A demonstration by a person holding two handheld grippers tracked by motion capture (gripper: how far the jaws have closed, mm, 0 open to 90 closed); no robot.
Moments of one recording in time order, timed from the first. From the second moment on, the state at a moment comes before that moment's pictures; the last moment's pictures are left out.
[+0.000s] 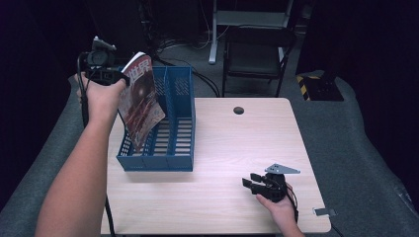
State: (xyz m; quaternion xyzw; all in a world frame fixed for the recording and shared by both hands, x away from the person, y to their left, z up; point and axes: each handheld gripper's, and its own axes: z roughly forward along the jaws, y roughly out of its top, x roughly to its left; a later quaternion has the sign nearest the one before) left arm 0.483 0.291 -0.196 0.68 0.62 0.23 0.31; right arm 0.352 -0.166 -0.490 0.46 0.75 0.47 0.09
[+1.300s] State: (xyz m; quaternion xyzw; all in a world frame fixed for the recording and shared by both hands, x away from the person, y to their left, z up) left arm 0.510 0.273 -0.250 0.66 0.64 0.24 0.32; right arm 0.353 -0.170 -0.489 0.46 0.75 0.47 0.09
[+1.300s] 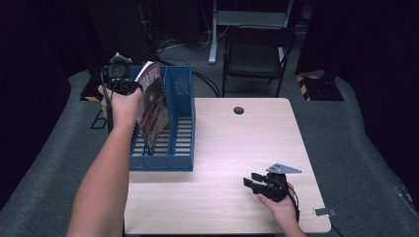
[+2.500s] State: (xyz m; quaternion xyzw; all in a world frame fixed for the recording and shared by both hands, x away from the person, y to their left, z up) left arm 0.524 0.265 -0.280 0.65 0.64 0.25 0.32; right arm 0.353 -0.174 -0.491 0.46 0.74 0.47 0.09
